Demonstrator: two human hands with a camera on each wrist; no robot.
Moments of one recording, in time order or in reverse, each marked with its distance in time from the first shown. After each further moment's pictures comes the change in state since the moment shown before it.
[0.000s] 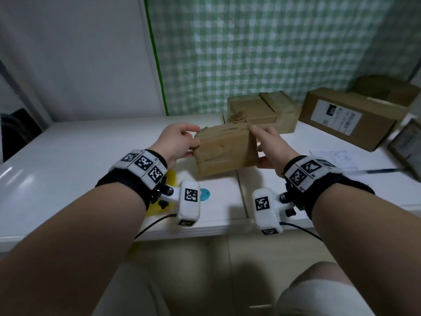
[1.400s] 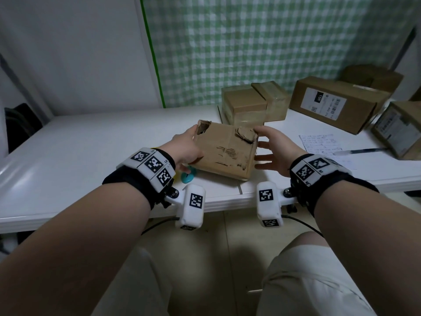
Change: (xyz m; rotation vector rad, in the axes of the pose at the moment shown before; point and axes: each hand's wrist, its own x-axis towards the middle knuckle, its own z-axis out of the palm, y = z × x) left_hand -0.055 -0.008 0.017 0.412 -0.179 -0.123; right_hand -0.050 0.025 -0.021 0.115 -0.144 0.059
